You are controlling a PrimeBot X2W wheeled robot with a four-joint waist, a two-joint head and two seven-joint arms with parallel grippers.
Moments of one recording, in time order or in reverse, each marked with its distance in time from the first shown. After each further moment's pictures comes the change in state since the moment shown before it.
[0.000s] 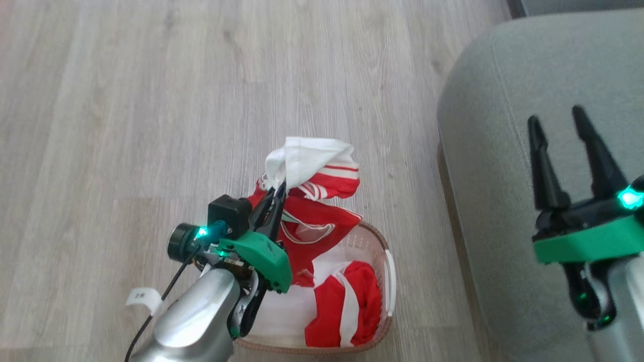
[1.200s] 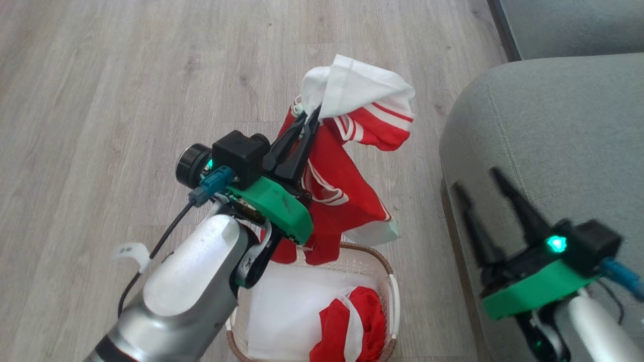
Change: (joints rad) left arm -0.124 0.050 -0.007 -0.318 0.032 -0.017 0.086; right arm 0.083 0.000 0.176 0.029 0.020 0.000 0.000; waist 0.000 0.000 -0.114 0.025
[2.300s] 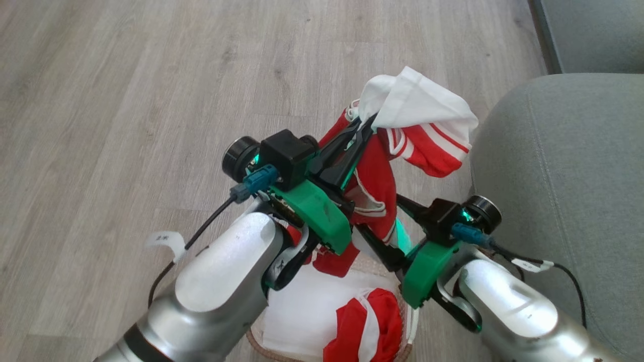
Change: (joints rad) left arm -0.054 -0.064 -0.090 0.003 -0.023 -0.058 0.021; right arm -0.403 0.037 0.545 0.476 -0.002 0.000 0.000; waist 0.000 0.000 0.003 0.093
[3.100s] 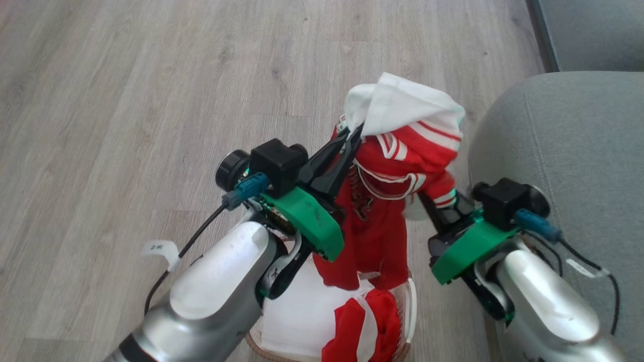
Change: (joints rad) left arm 0.032 0.019 0.001 -0.001 -0.032 0.020 -0.005; right arm 0.111 0.009 -0.283 -0.147 -0.030 0.000 0.000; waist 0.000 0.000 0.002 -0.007
